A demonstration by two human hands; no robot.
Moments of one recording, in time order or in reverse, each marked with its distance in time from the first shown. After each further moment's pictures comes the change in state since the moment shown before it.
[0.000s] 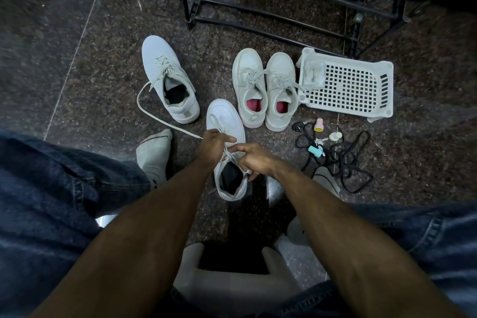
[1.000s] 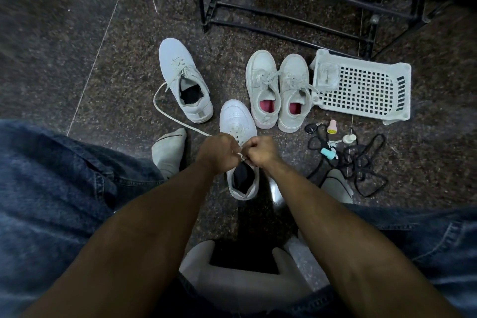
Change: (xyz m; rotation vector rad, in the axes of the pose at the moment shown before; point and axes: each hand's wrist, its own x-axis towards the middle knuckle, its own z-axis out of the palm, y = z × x) left_hand -0.037 0.015 -0.029 1.206 -0.066 0.501; right_hand 0.035 -0.002 0.025 0.167 0.389 -0.043
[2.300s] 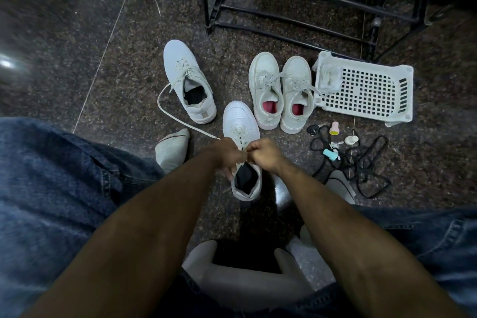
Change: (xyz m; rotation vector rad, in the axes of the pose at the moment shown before) left_hand 0.006 0.013 -0.016 -0.427 -0.457 -0.399; right_hand -0.013 -0.006 -0.015 -0.261 -0.160 -0.143
